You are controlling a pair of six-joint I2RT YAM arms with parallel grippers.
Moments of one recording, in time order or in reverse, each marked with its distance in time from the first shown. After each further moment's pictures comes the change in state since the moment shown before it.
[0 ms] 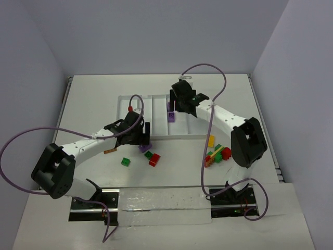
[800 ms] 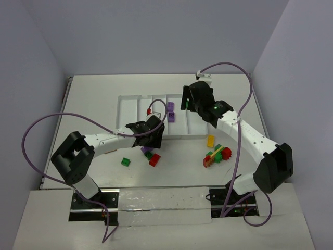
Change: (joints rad) left arm -0.194 0.216 0.160 -0.046 -0.176 -0.019; right arm -0.023 -0.380 -0.175 -0.002 0.054 -0.014
